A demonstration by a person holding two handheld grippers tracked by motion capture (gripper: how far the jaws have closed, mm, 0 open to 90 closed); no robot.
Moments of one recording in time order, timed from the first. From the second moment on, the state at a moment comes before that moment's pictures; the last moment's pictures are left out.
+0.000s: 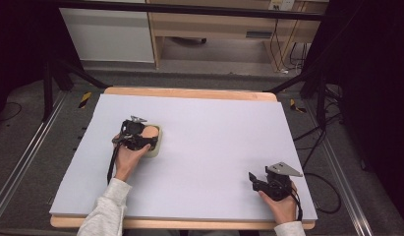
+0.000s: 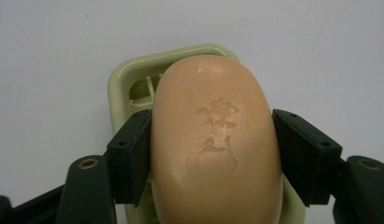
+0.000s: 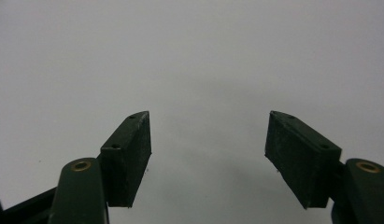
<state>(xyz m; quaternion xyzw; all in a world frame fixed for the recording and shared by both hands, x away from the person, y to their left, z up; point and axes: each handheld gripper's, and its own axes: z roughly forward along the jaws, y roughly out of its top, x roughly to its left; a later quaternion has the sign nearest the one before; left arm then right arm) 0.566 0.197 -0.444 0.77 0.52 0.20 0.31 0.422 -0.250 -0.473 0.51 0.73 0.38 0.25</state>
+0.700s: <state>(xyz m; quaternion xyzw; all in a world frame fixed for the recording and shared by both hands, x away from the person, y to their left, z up) 0.567 0.198 -0.449 0.77 0.53 0.19 0.31 0.422 -0.250 -0.474 0.51 0.73 0.38 0.26</state>
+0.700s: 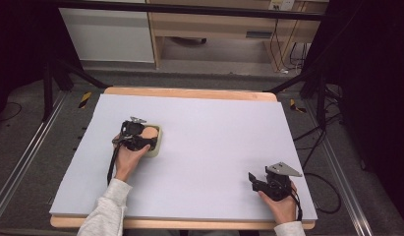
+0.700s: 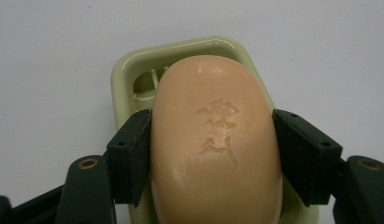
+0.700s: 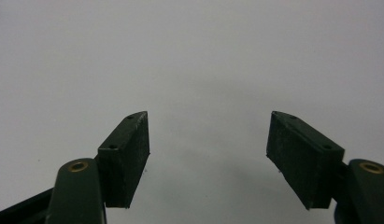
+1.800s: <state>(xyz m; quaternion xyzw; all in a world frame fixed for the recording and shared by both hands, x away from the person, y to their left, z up) 0.538 0.201 -0.423 0.76 0.50 0.21 0.36 0.422 -0.253 -0.473 0.52 0.72 0.38 0.26</state>
